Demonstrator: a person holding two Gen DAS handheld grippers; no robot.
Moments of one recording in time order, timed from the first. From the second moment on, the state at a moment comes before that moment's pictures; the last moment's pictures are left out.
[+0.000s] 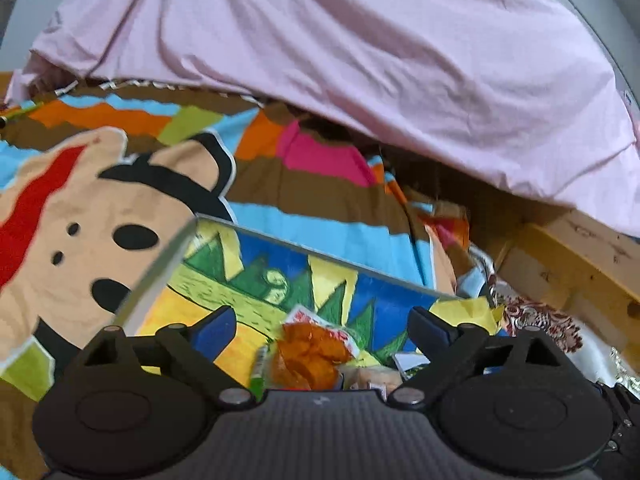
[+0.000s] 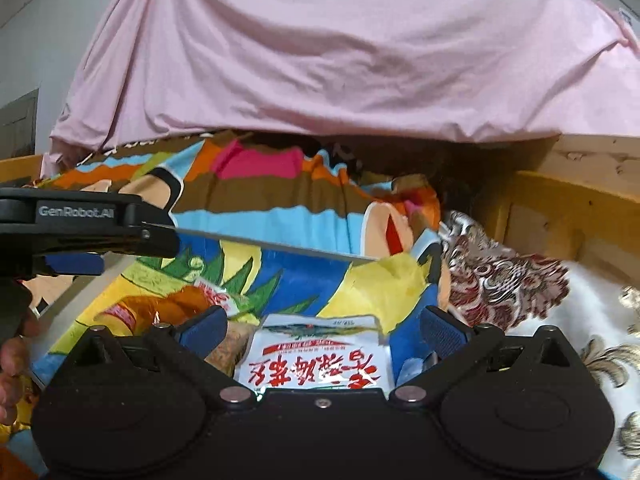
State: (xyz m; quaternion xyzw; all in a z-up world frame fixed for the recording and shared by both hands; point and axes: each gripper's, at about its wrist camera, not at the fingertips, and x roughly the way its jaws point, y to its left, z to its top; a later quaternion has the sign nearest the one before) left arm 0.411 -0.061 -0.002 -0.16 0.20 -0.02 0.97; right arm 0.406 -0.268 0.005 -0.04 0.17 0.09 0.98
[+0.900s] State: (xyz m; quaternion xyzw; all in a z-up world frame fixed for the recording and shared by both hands) left arm 0.242 -0.004 0.070 -0.17 0.18 0.02 0.97; right arm 0.248 -0.245 0.106 -0.03 0.12 0.09 0.99
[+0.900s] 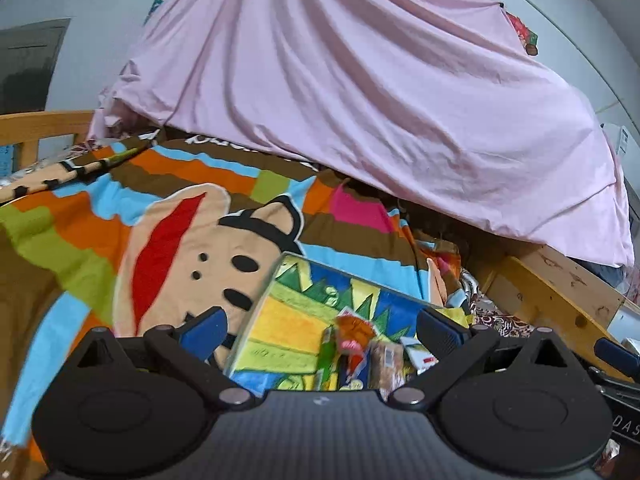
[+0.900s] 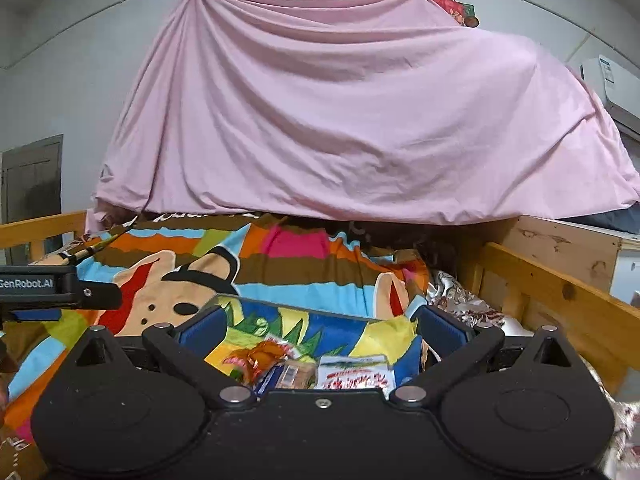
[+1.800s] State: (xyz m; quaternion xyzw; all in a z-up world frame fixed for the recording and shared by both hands) left arm 0.144 0.029 0.022 -0.12 0.22 0.03 0.97; right arm 0.141 -0.219 0.058 -0.07 0.19 0.10 0.97
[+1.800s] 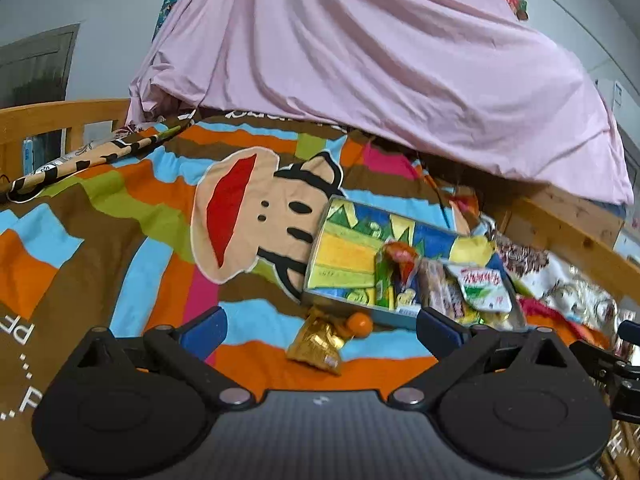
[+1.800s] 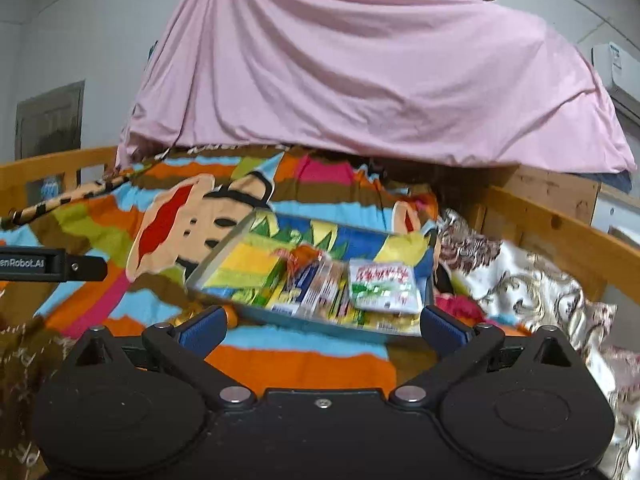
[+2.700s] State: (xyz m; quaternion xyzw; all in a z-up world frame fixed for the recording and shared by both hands) left arm 0.131 0.031 -0.008 -0.05 0.27 0.02 0.96; right arm 0.133 -0.213 0.023 -0.06 0.25 0.09 0.96
